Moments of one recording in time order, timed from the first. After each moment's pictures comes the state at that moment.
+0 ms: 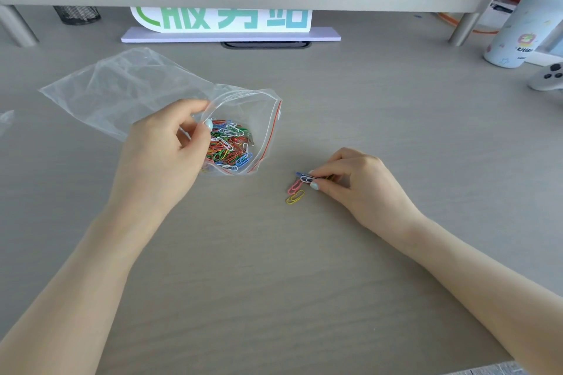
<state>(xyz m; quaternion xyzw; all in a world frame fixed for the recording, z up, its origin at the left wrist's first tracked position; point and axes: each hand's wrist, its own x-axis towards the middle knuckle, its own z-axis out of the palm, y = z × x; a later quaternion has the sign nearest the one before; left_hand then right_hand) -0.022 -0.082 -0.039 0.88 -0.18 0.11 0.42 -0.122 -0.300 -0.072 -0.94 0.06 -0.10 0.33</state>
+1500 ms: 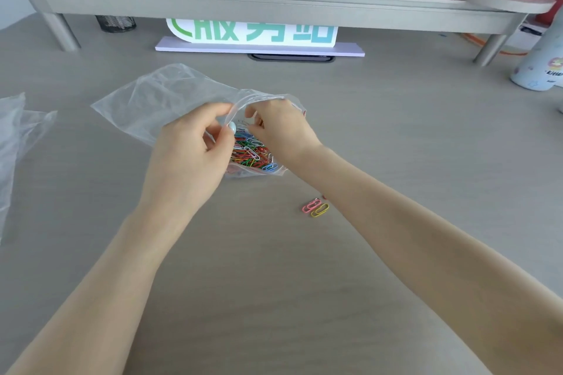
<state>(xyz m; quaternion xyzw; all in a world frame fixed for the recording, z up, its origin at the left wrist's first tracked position) -0.018 -0.076 -0.035 0.87 -0.18 0.13 0.45 0.025 -0.225 -0.053 -0.96 -0.03 -0.13 0.23</state>
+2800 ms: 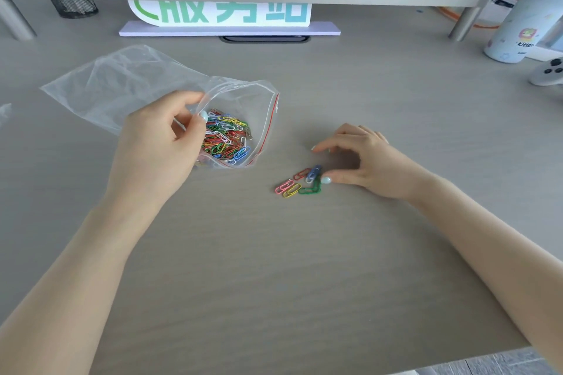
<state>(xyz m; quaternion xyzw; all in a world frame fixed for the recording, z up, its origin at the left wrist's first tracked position) -0.022 -0.083 -0.039 0.87 -0.18 0.12 0.43 -0.096 -0.350 -0.076 -0.97 -0.05 -0.03 0.24</state>
